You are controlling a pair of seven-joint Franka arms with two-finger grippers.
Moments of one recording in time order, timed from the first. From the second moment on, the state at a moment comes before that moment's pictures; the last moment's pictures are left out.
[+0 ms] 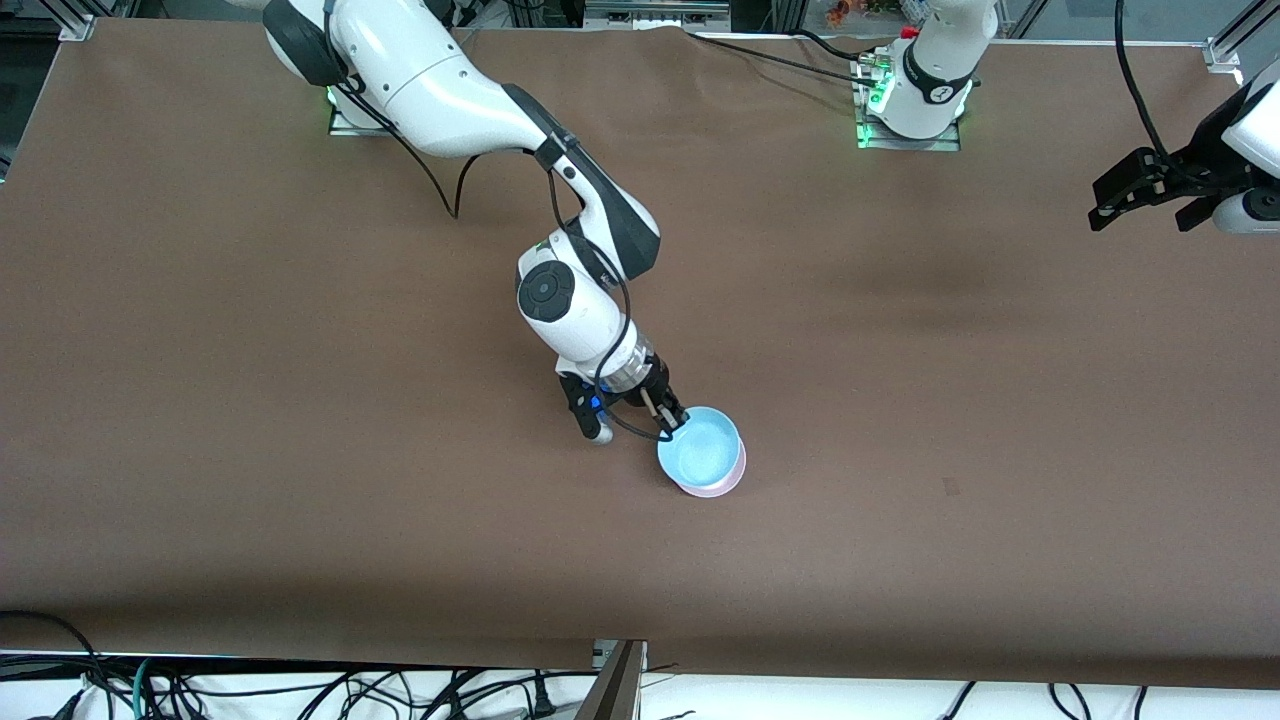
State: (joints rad) left arm 0.41 -0.07 -0.41 -1.60 -0.03 1.52 -0.03; right arm 0.67 0.99 0.03 -1.12 0.33 2.55 1.51
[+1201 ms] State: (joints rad) left arm 0.11 -0.03 -0.11 -1.60 -0.09 1.52 -0.03; right arm 0.70 1.03 0.02 -1.10 0.30 2.59 1.51
